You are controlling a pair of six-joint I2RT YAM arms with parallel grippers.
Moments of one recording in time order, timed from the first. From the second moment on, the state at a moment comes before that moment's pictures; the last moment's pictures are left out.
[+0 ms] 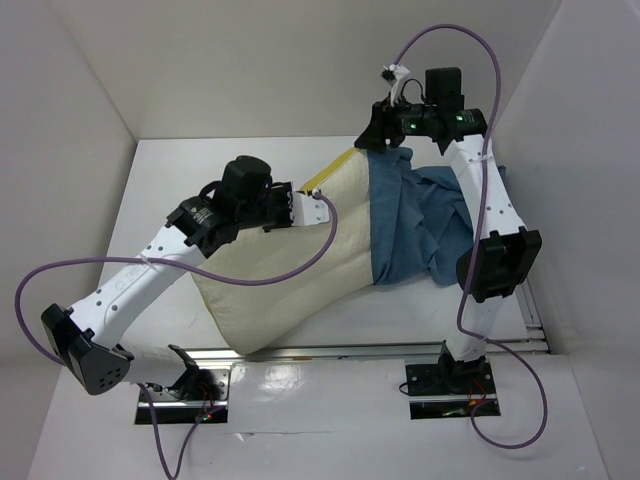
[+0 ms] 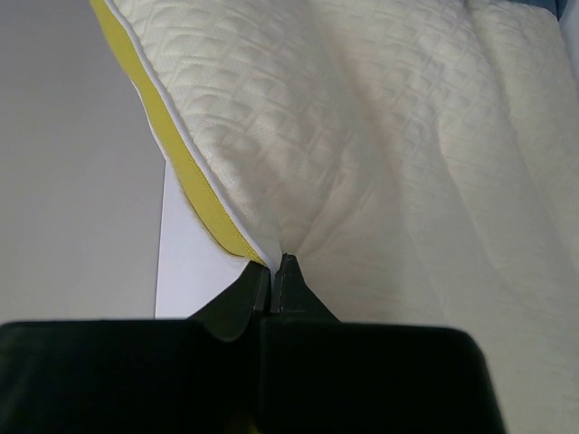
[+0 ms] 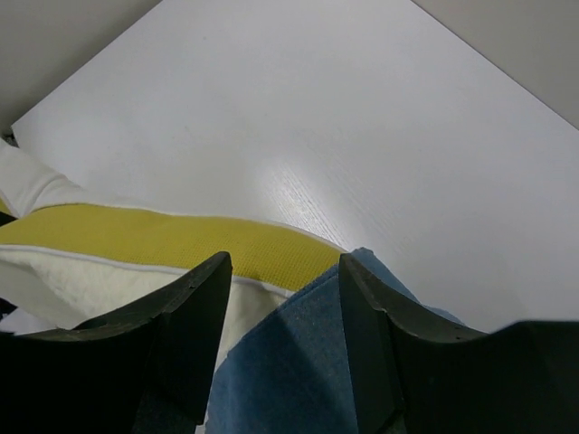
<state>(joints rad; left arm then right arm) -0.67 1.33 1.43 -0.65 0.18 0.88 0.16 1.87 2.08 -0.75 -0.83 -0.17</state>
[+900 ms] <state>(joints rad) -0.71 1.33 1.43 -0.65 0.13 0.89 0.23 1.88 2.05 -0.76 -0.56 -0.19</state>
